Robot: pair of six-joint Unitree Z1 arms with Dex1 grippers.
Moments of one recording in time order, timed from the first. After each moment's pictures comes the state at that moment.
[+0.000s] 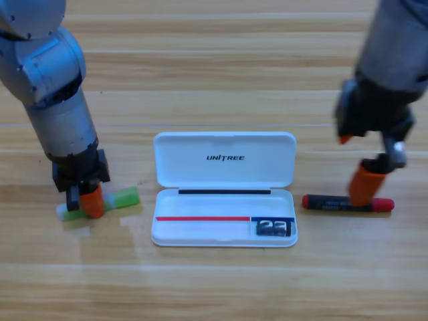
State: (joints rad) arm 0 -0.54 2.05 -1.27 0.76 0.02 0.69; arm 1 0.82 1.97 -1.77 1.25 0.00 -0.70
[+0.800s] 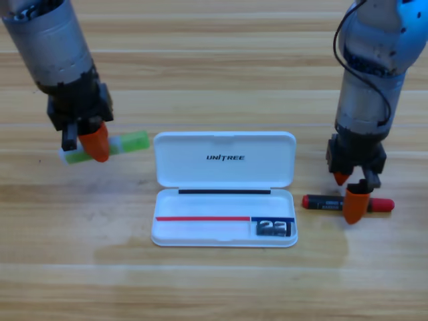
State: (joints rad) arm 0 -0.59 1.95 -1.58 1.07 0.02 0.74; arm 1 0.66 2.26 -1.77 1.15 0.04 -0.90
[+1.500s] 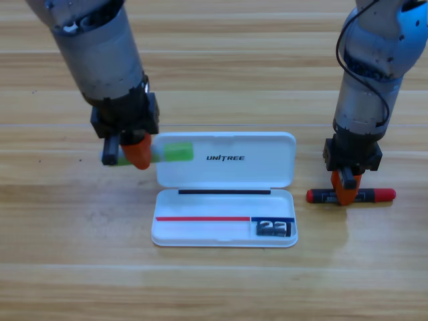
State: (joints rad) arm 0 -0.79 1.95 -1.64 1.07 0.10 0.70; arm 1 0.64 2.28 -1.74 1.09 0.04 -0.97
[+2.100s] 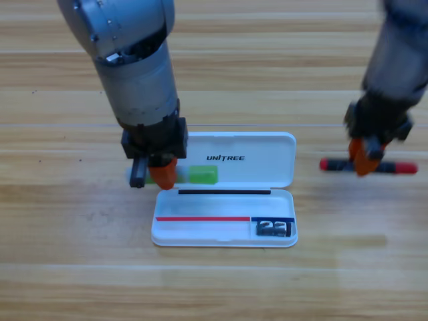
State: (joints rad) arm 0 -0.88 2.01 -1.66 1.05 0.12 0.68; arm 1 0.64 2.07 -1.71 1.14 0.05 -0.94
